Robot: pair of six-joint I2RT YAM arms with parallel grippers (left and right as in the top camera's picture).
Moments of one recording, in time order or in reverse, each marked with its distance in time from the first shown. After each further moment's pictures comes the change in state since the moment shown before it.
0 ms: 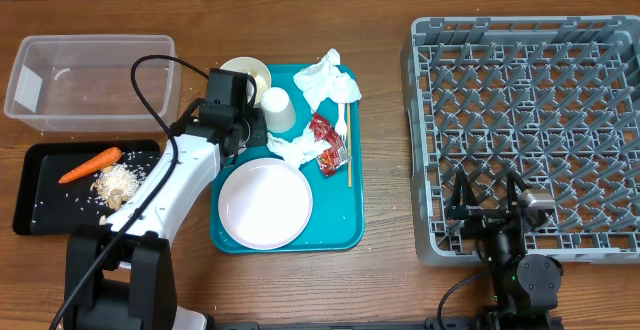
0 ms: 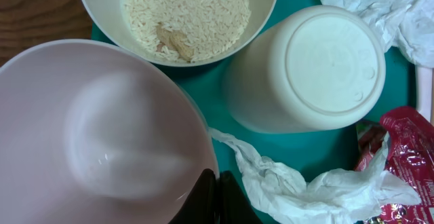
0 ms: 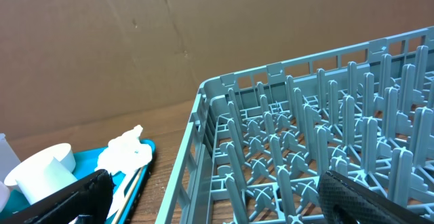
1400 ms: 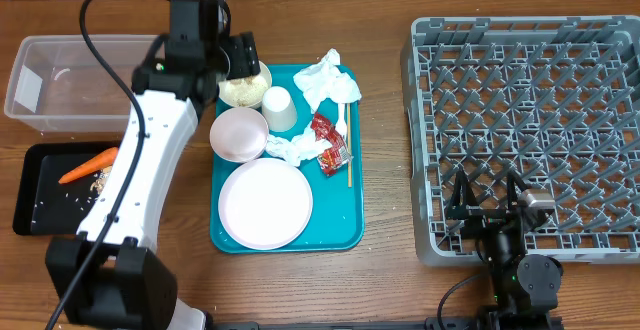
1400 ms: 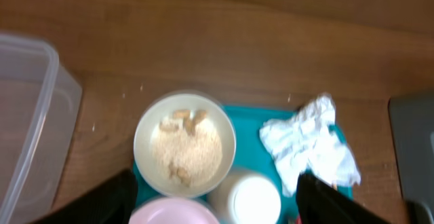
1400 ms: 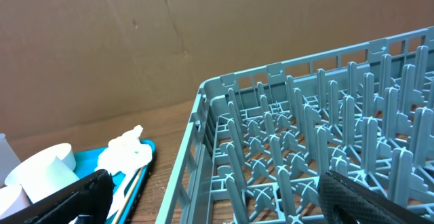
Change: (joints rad) left arm 0.063 0.062 0.493 -0.213 0.019 0.014; right arm 0.000 0.000 0.000 0.000 0.000 0.000
